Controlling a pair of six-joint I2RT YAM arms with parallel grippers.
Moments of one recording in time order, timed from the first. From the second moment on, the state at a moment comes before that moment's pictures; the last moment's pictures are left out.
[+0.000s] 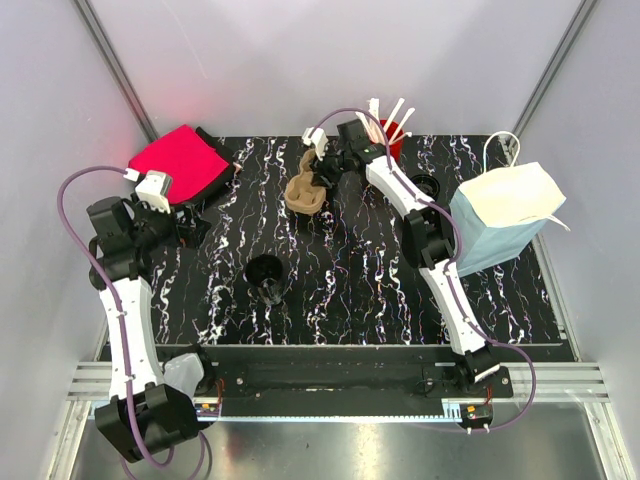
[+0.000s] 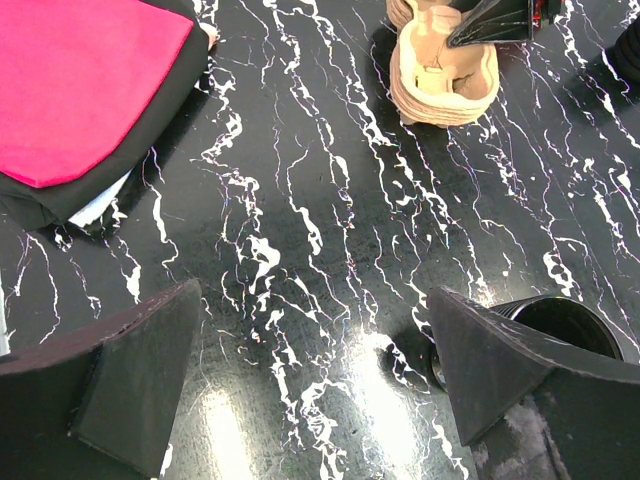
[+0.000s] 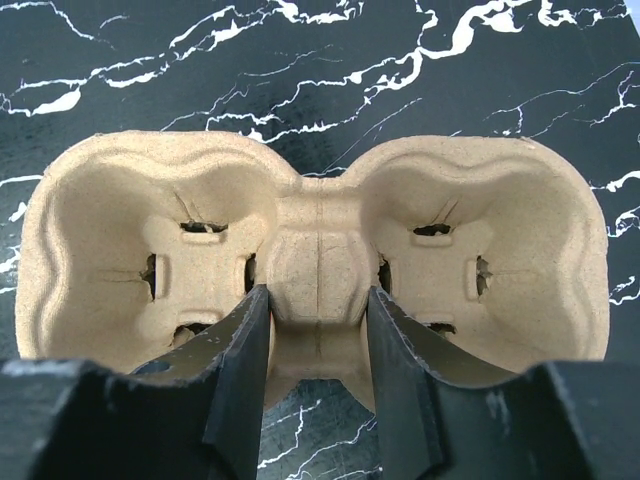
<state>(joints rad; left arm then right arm) 0.38 0.93 0.94 -0.52 0.70 0.21 0.46 2.65 2.51 -0.57 -0.59 -0.56</state>
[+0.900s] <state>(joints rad) 0.38 0.95 0.94 -0.52 0.70 0.21 0.46 2.73 2.58 -0.28 -0.14 -0.38</state>
